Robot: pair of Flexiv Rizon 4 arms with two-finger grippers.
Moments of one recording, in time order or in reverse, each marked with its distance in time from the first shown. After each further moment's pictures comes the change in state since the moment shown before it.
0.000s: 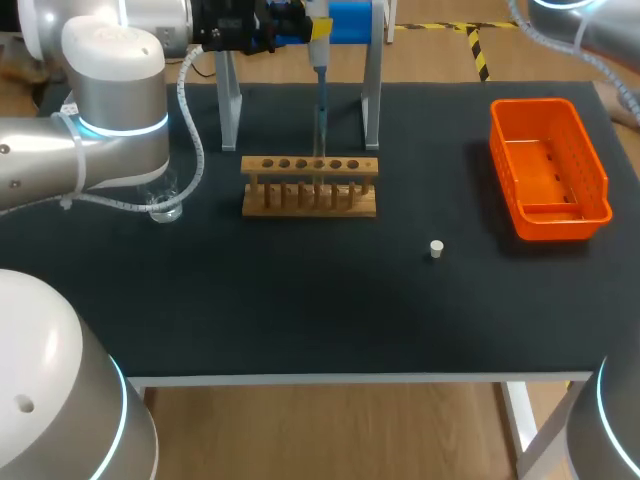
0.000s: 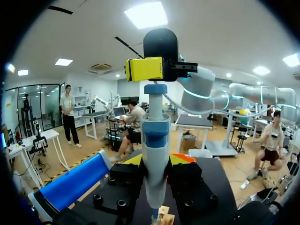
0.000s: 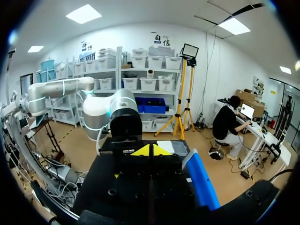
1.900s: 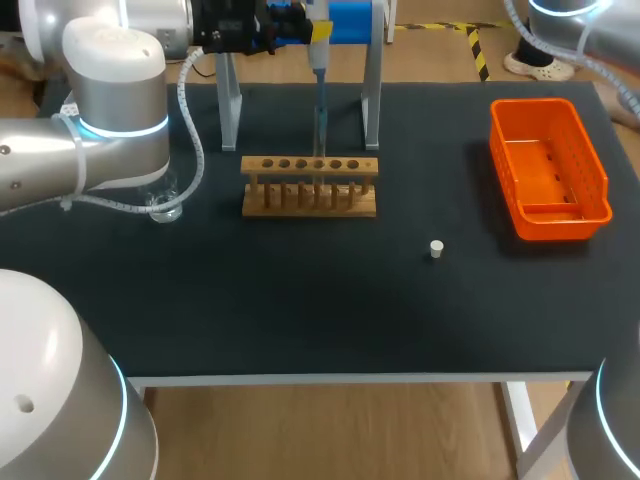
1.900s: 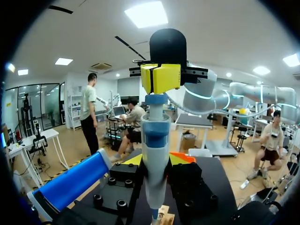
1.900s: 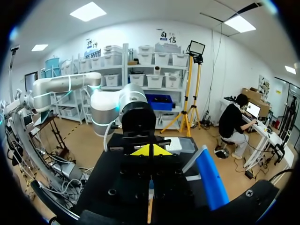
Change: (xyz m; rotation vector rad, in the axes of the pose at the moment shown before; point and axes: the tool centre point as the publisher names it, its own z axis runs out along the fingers) left arm 0.000 0.003 0.001 -0.003 0.001 -0.001; right arm 0.022 -0.016 0.009 0.031 0.056 -0.005
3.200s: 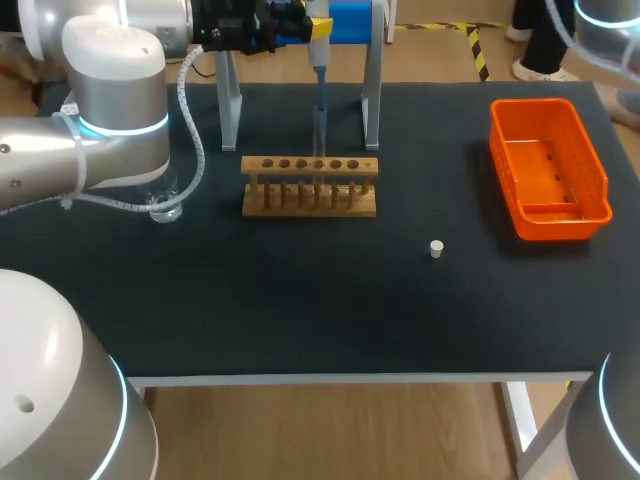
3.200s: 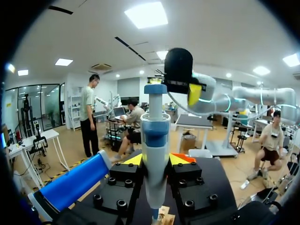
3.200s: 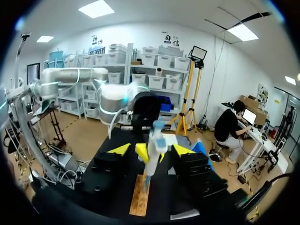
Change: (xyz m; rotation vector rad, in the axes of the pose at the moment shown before) left arm -0.001 -0.003 0.000 0.004 -0.001 0.001; right arm 0.015 -0.034 -0.059 -0.006 -0.018 -0.088
